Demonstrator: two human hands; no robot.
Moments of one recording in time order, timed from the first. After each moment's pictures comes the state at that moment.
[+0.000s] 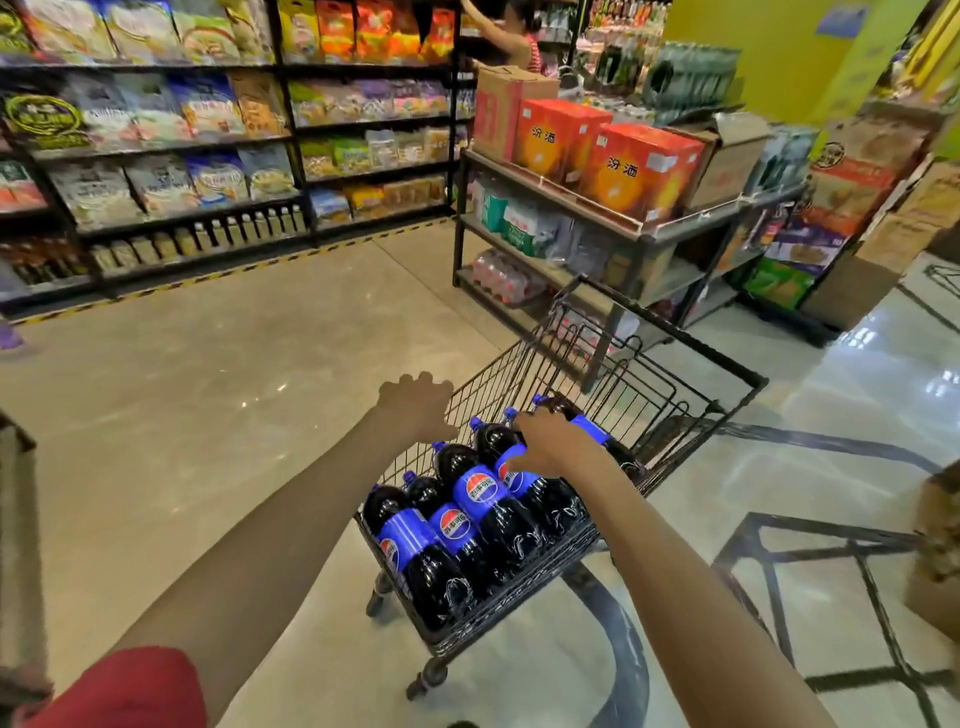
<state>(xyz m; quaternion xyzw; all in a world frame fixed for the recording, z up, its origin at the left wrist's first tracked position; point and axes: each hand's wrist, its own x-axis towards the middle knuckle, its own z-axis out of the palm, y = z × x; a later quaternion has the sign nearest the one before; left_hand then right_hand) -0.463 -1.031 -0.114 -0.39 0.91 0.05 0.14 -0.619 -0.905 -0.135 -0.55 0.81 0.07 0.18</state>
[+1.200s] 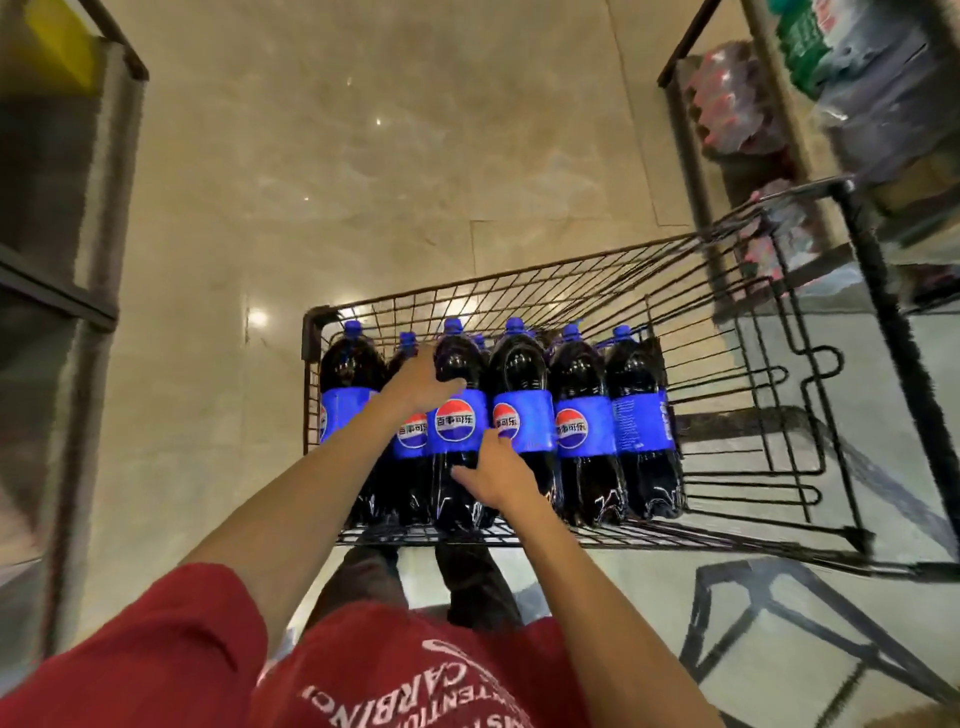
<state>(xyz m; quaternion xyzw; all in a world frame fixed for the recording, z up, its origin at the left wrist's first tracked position) -0.581 -1.089 -0.385 -0.67 0.54 0.51 0.00 -0.722 -0.983 -0.382 -0.54 0.70 0.12 0.44</state>
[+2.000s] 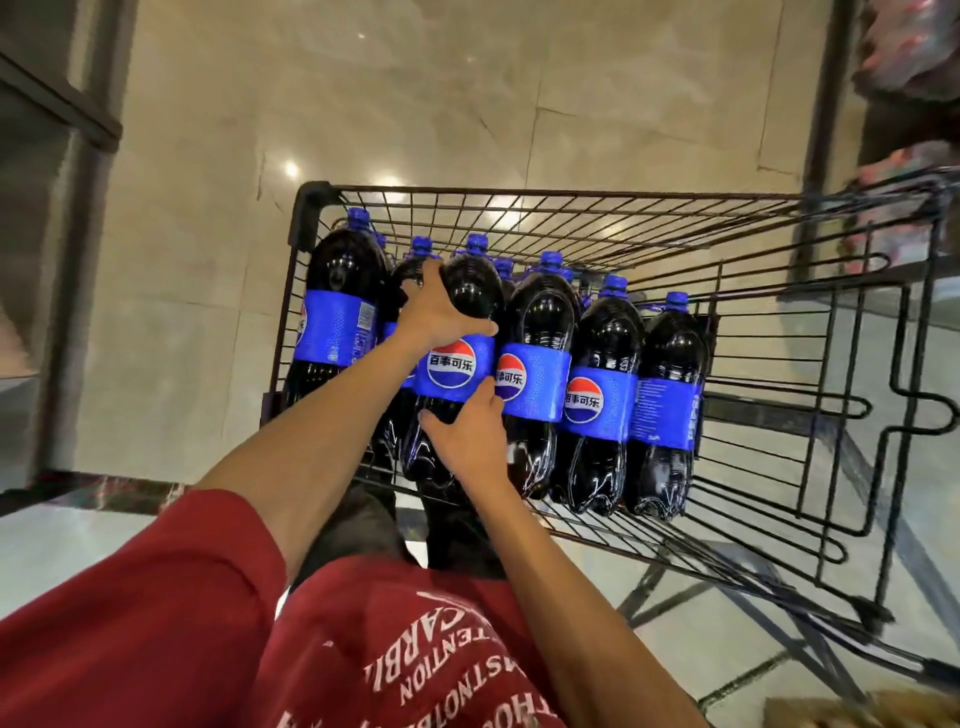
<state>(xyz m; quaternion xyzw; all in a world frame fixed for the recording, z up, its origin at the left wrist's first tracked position) -0.609 -1.098 -0.445 -0.75 0.39 0.52 -0.07 -0.712 -0.979 -0.414 -0.48 0.72 0.02 0.50</state>
